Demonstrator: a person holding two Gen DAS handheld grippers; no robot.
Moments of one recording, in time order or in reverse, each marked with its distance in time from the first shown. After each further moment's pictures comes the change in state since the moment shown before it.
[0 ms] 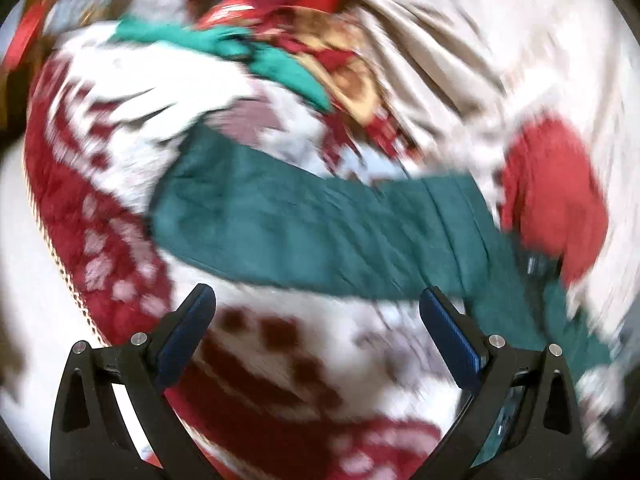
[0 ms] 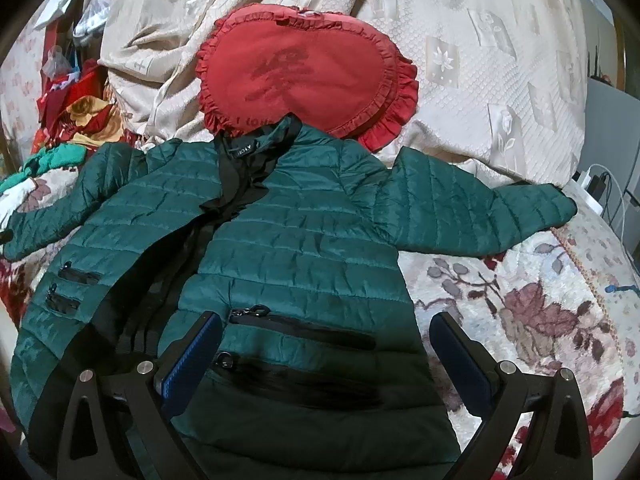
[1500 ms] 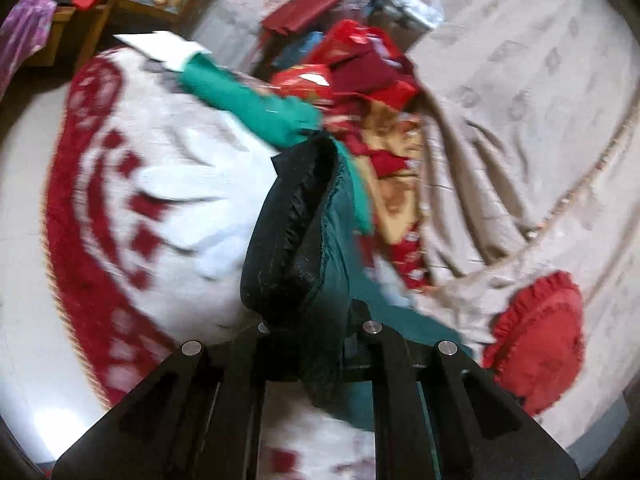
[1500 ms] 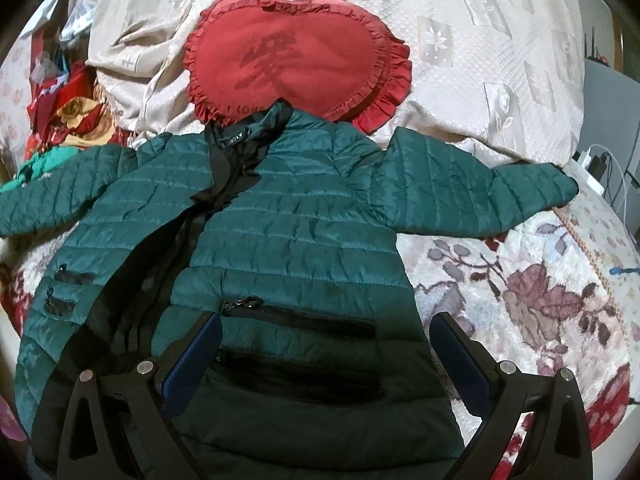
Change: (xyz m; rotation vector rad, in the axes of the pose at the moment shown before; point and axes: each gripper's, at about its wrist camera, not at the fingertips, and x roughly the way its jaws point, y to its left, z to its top) left arm -0.005 0.030 0.095 -0.263 -0.179 -0.063; right arm 0.009 -0.010 -0.001 0.047 0.058 0.011
